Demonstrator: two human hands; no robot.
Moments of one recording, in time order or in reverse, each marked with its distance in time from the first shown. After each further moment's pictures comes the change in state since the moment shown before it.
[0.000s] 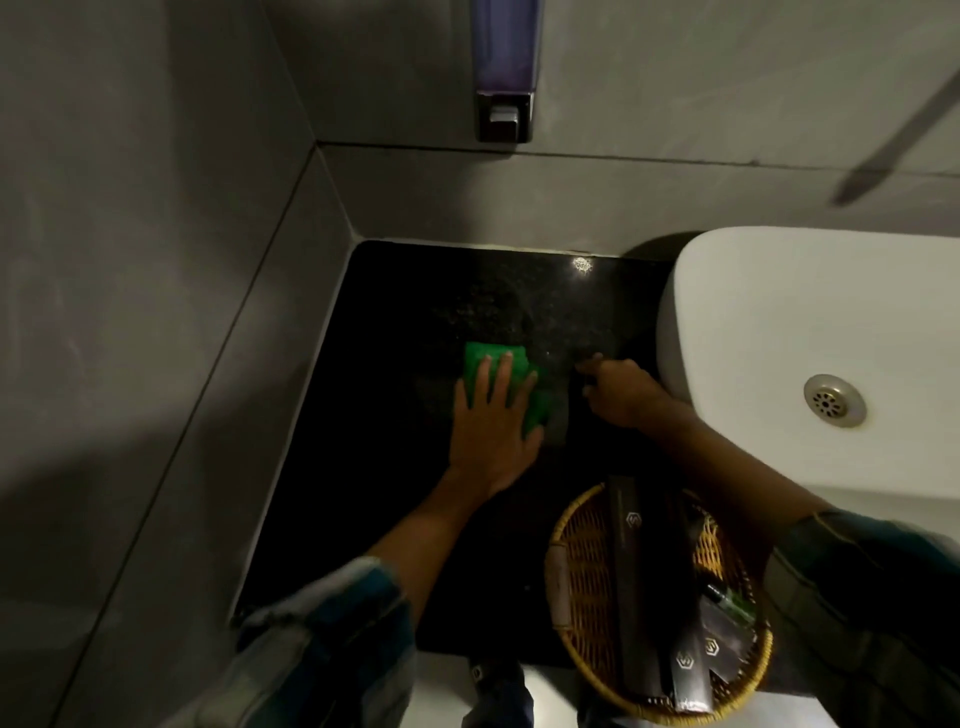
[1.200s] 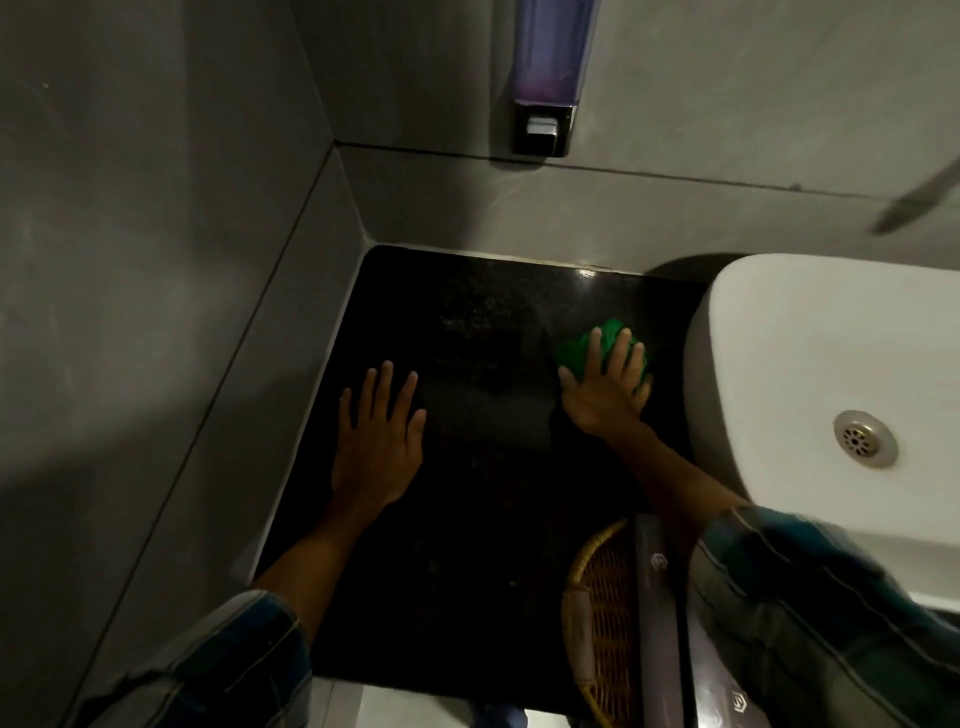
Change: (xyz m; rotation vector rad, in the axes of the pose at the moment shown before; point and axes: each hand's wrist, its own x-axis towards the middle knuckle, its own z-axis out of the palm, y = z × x) left_hand -0.020 -0.137 -0.003 0.009 0.130 -0.237; right_hand 0.053 -0.036 0.047 0.119 0.280 0.234
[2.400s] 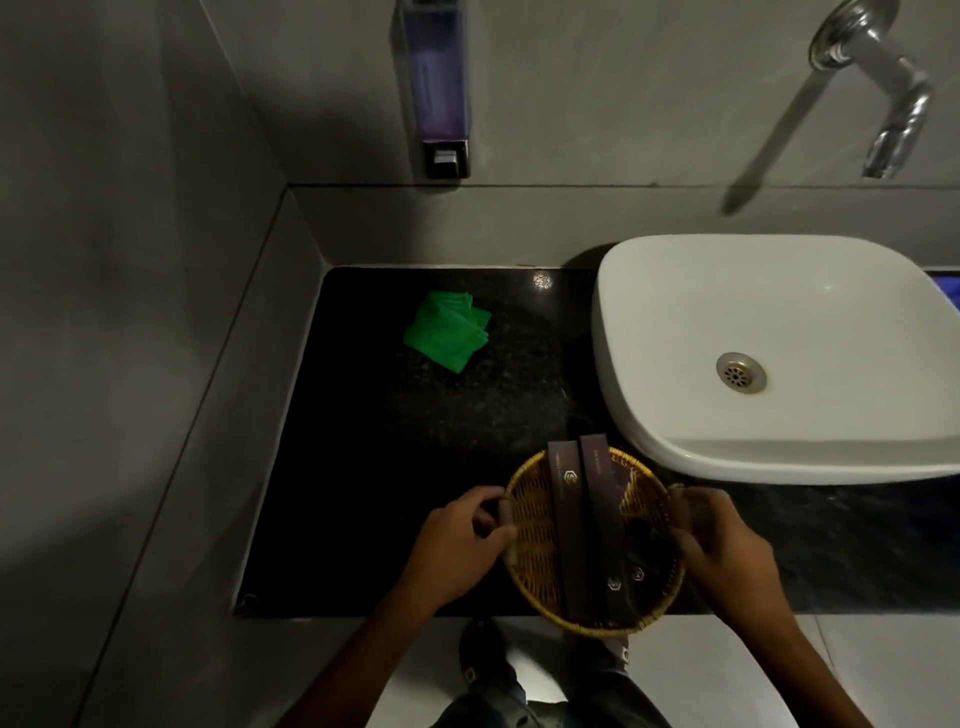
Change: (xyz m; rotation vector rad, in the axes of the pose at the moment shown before) left_hand -0.146 0.135 -0.098 -0.757 -0.560 -0.119; right_hand -0.256 0.165 -0.093 0.406 -0.025 0.169
